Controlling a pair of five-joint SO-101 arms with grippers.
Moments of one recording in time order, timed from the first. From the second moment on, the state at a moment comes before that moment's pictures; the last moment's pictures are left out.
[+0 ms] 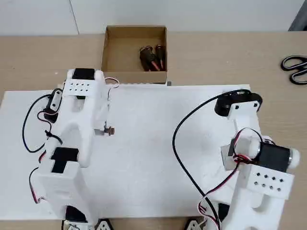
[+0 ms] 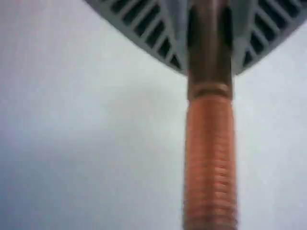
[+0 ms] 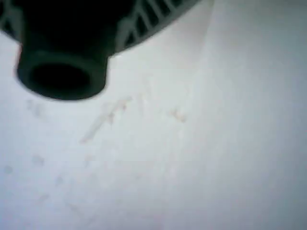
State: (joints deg) left arm 0.2 21.0 -7.7 98.8 95.3; right arm 12.4 -48.4 31.1 97.3 22.8
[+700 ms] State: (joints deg) left arm -0.8 21.4 -7.7 98.8 85.0; right arm 12.4 -48.4 31.3 97.3 22.6
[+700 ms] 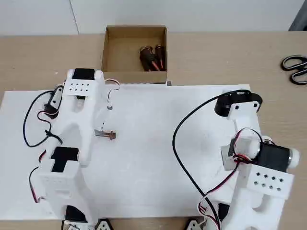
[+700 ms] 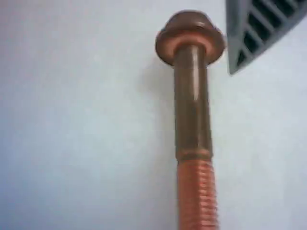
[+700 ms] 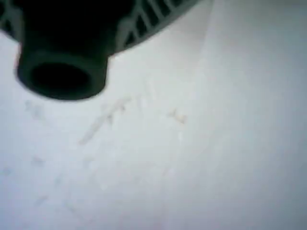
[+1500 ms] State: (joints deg) left arm -7.2 20.5 -8.0 98.8 14.3; right arm 12.5 -48.6 35.6 95.6 22.6
